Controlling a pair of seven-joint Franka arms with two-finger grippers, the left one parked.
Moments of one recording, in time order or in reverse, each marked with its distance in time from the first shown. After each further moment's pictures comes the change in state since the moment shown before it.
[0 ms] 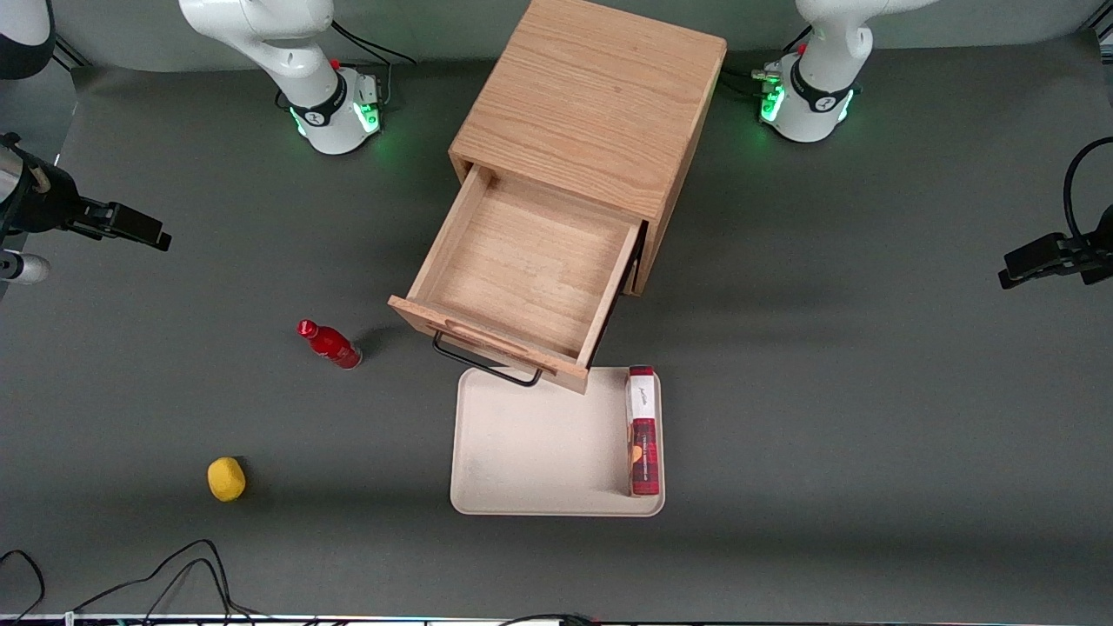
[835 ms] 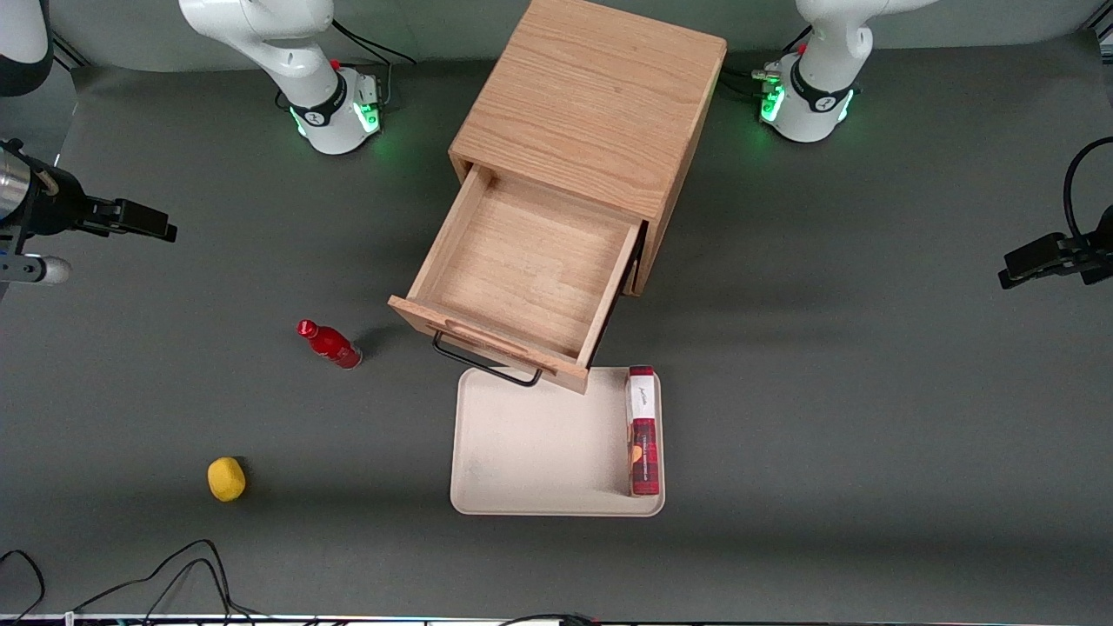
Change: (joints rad) arm 0.019 0.020 -0.020 0.012 0.002 -0.035 0.008
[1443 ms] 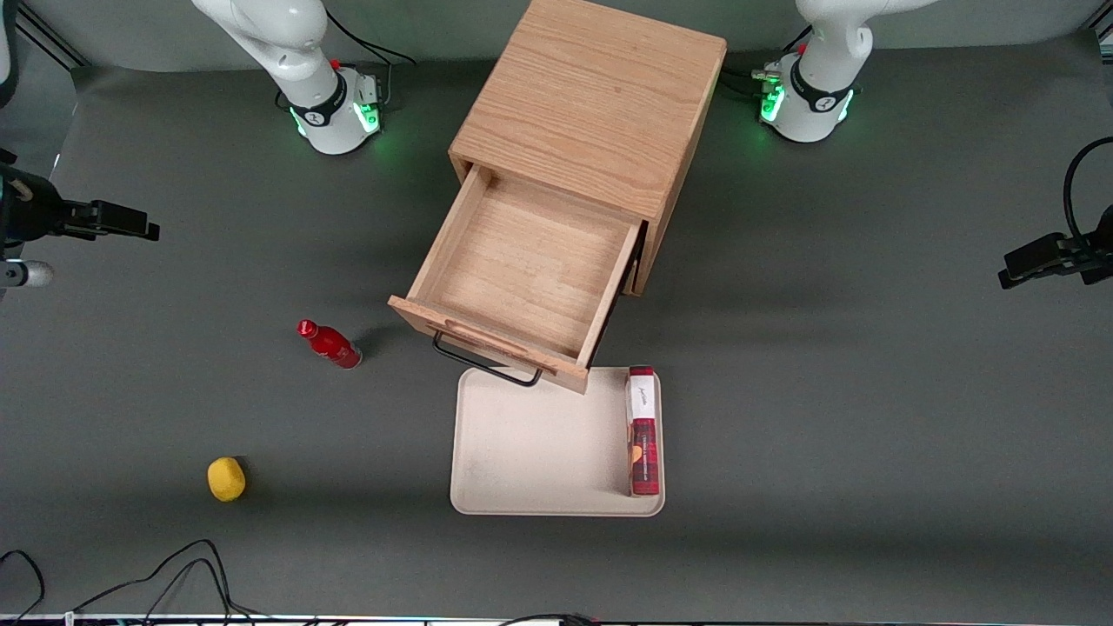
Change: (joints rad) arm -0.381 0.027 0.321 -0.005 0.016 -0.046 -0.185
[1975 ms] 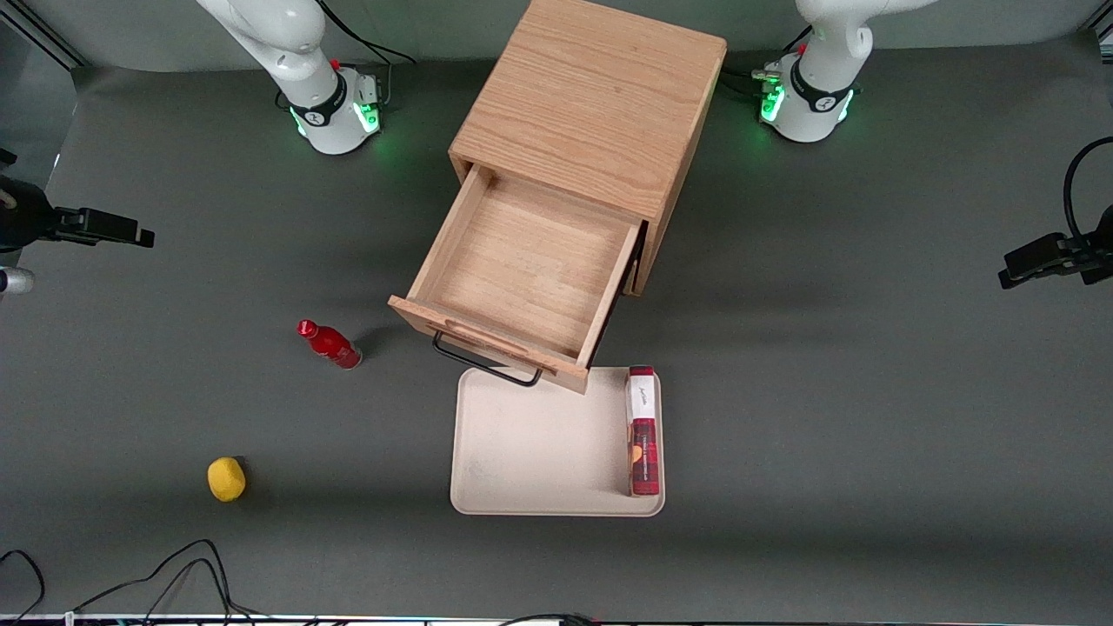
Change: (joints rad) arm -0.170 0.010 0.096 -0.007 0.043 0.018 -0.003
